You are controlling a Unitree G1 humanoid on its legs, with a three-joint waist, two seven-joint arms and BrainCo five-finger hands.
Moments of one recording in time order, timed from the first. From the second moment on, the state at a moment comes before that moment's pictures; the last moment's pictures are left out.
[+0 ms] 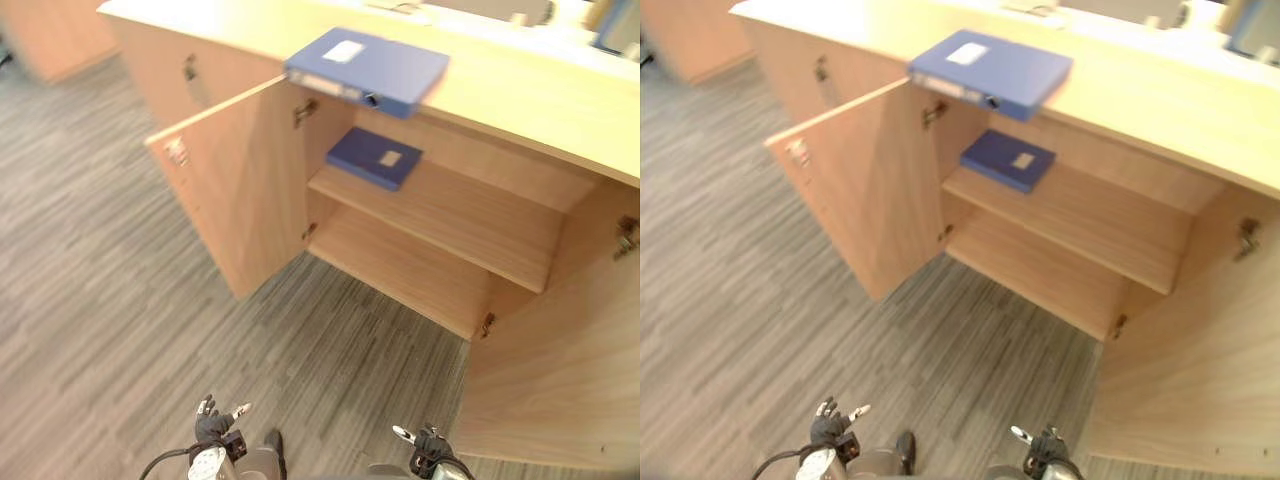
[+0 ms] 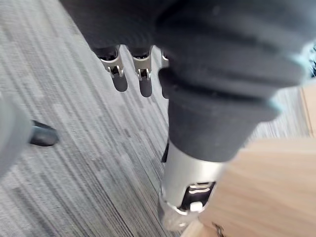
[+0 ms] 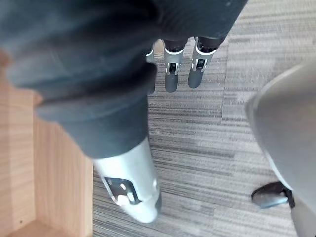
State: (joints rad) left arm 0.08 0.01 0.18 0.85 -0.23 -0.18 0.21; right arm 0.05 0.00 -0.26 1.04 0.25 -0.03 -0.07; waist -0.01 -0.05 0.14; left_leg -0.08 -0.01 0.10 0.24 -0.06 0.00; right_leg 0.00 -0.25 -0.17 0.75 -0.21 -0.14
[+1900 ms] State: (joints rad) left arm 0.21 -0.04 0.17 0.58 -0.97 -0.17 0.07; right arm 0.08 -0.05 -0.08 1.06 0.17 -0.02 -0.02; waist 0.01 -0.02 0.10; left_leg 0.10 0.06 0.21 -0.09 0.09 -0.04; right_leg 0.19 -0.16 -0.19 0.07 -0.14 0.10
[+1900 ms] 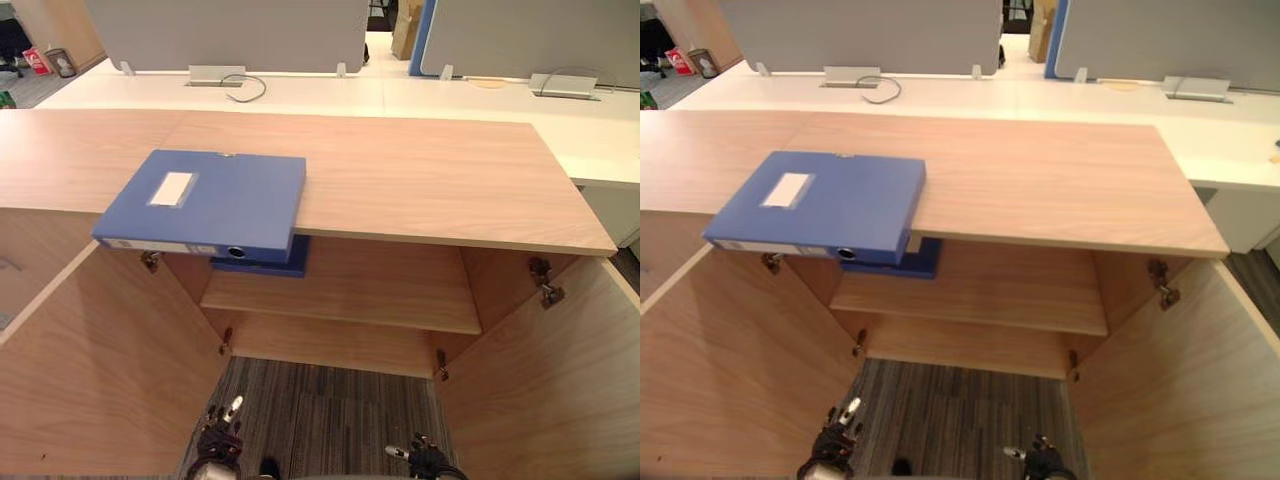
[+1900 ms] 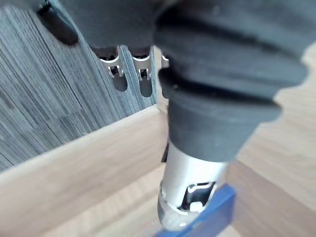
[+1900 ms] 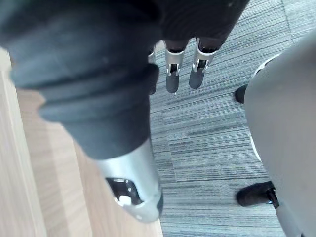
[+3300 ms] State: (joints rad) left arm -0.10 0.30 0.22 -0.28 0.90 0.13 0.60; right arm 0.11 -0.06 0.03 1.06 0.10 -0.03 0.01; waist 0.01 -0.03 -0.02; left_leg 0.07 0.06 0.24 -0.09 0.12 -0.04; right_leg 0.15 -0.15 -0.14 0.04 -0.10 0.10
